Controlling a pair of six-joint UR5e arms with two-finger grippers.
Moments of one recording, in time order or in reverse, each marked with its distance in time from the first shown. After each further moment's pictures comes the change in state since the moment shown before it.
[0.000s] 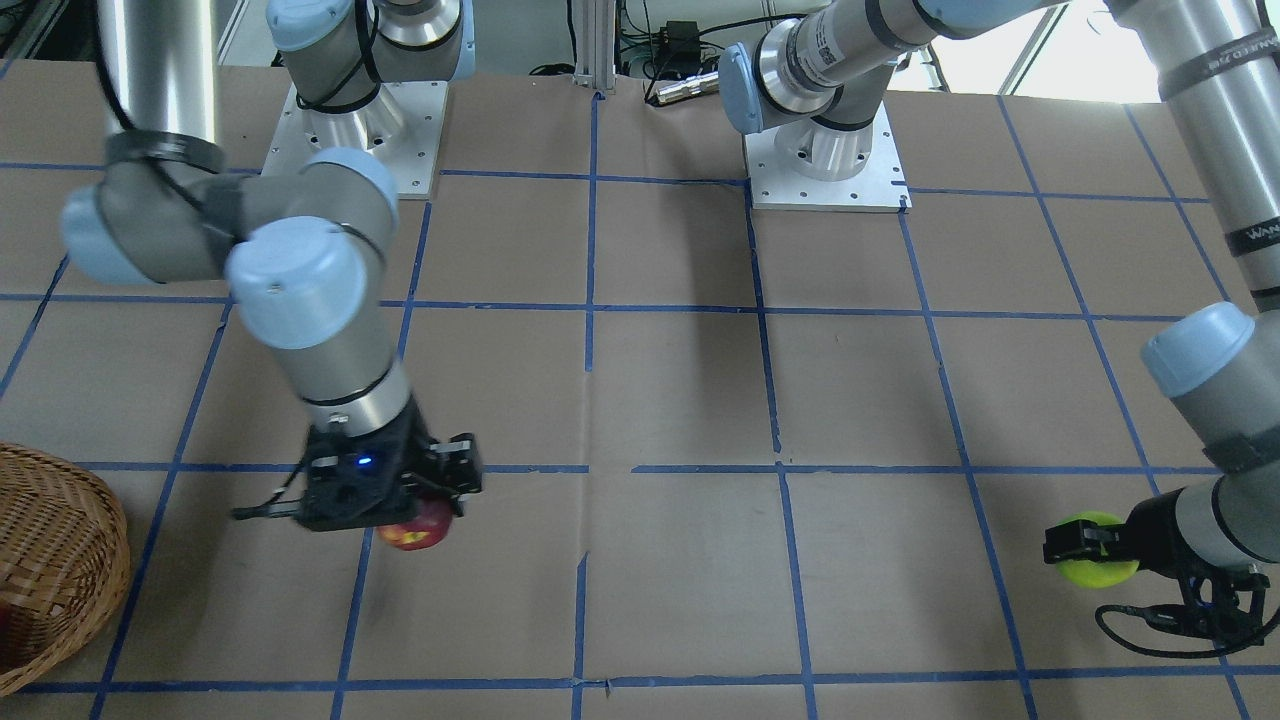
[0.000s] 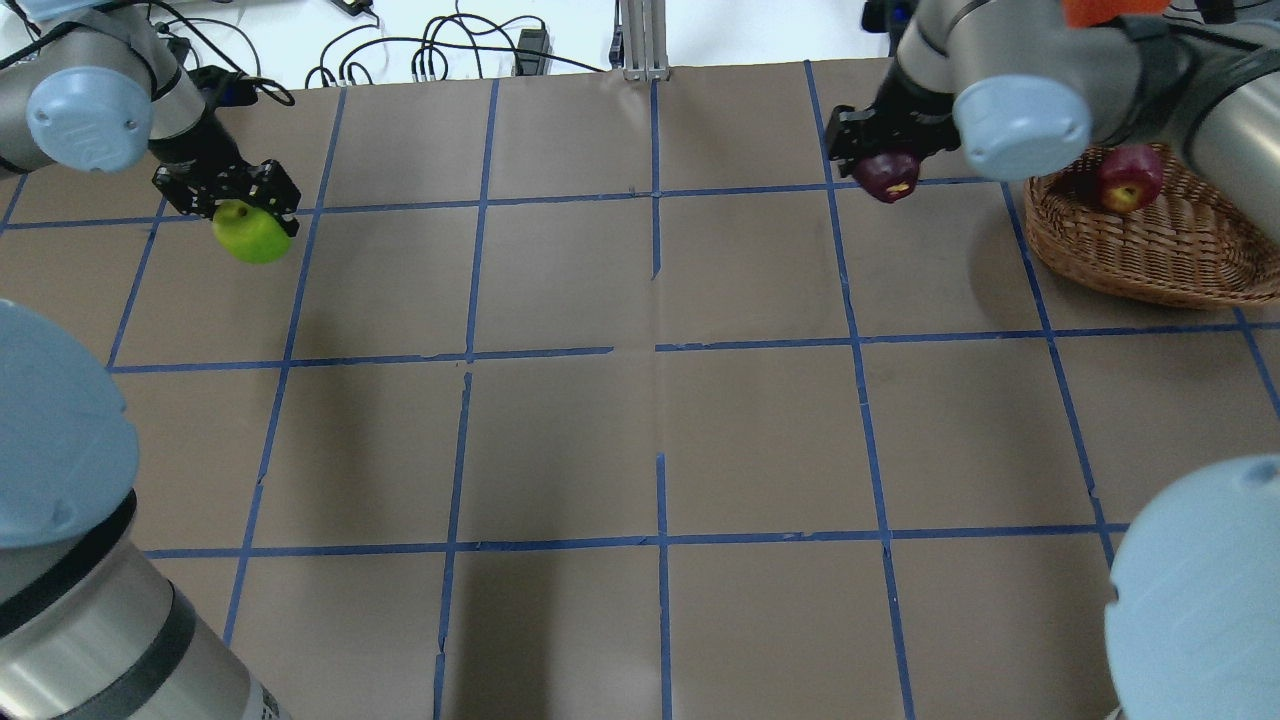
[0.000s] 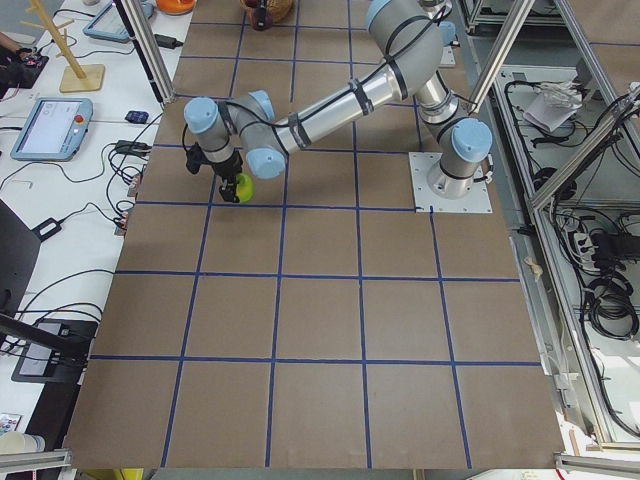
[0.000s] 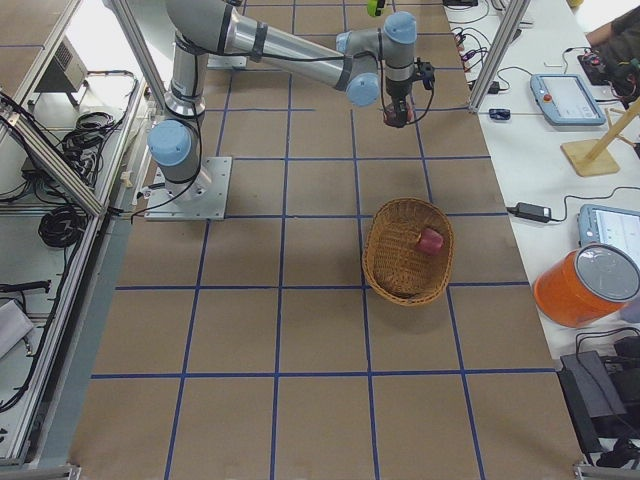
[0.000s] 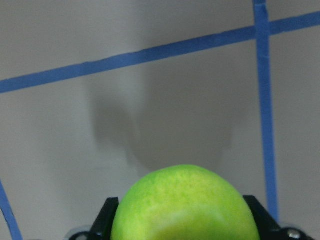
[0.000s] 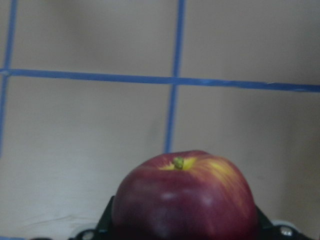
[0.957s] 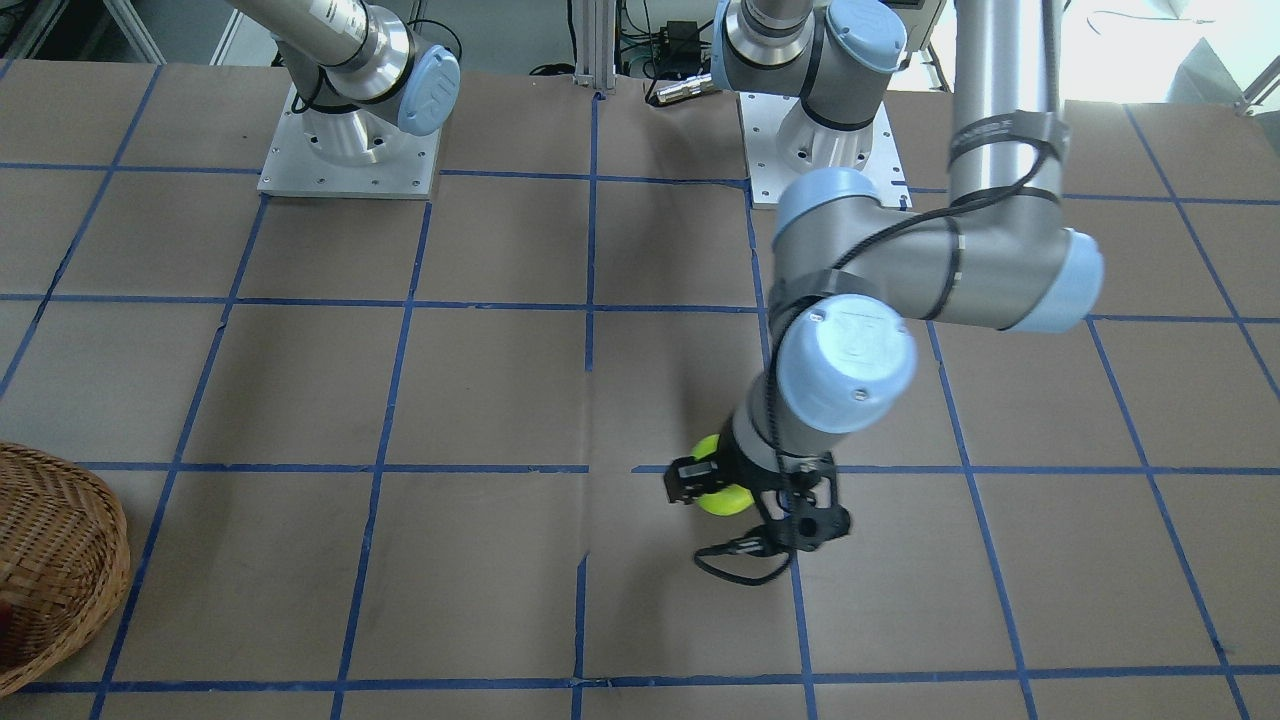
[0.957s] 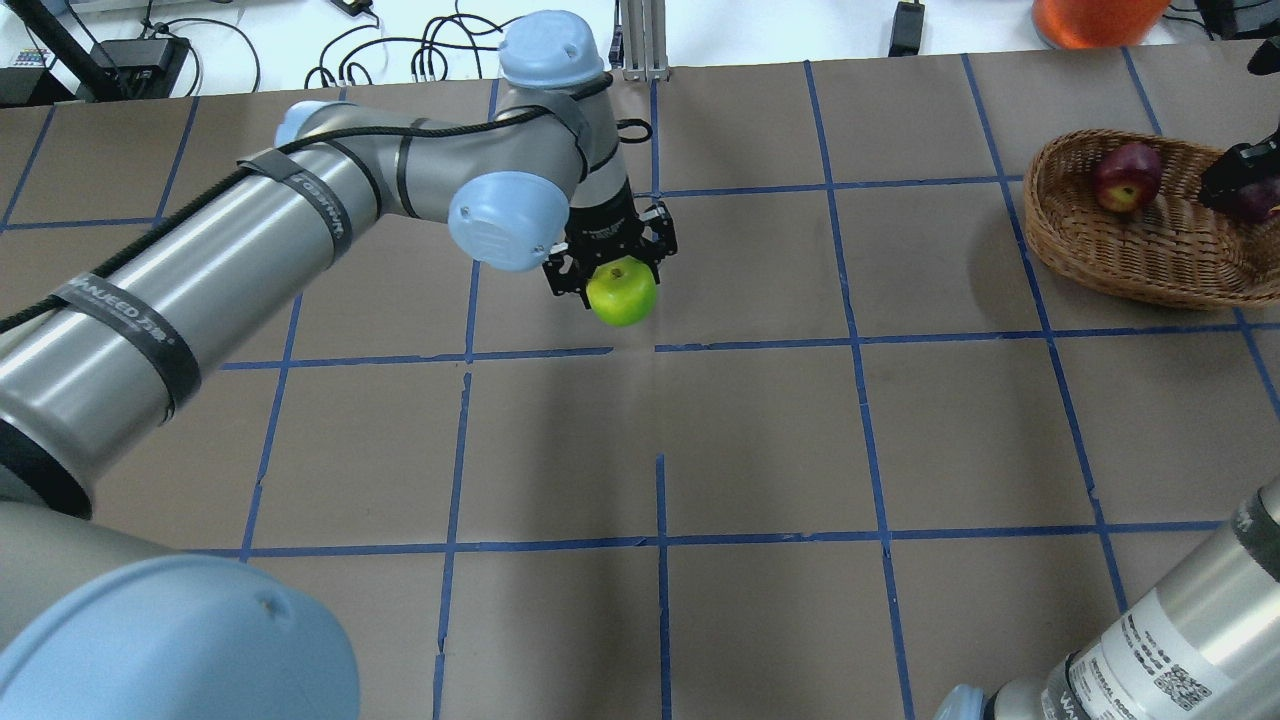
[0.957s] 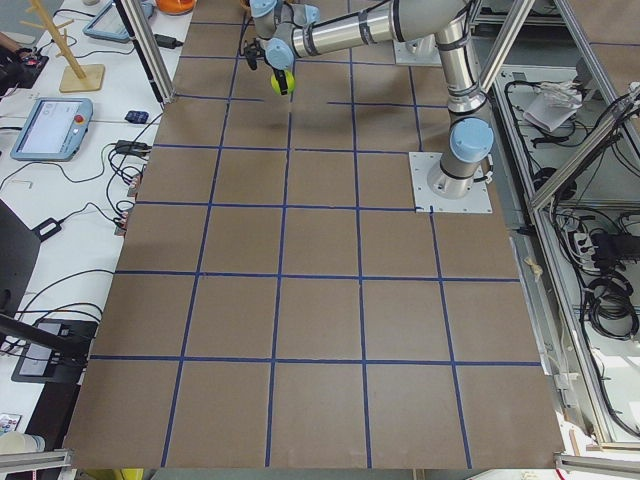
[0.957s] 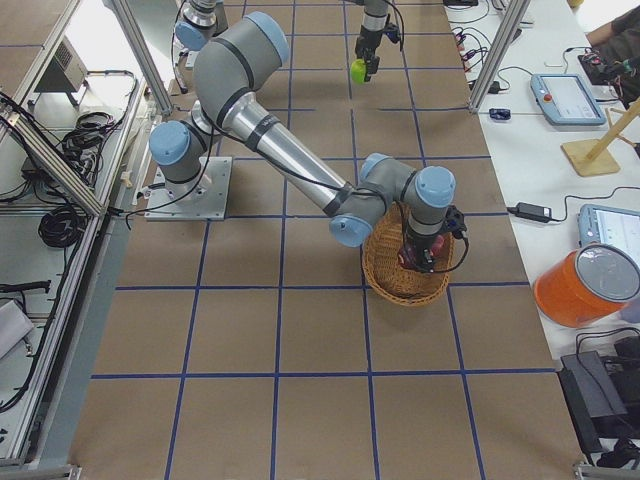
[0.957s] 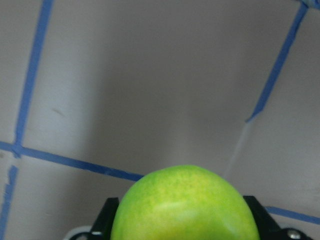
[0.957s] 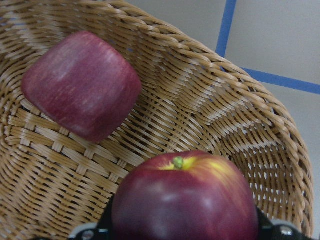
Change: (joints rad) left arm -0.600 0.034 -0.157 0.172 -0.117 -0.911; right arm -0.502 0.257 -0.169 -0.036 -0.017 -0.653
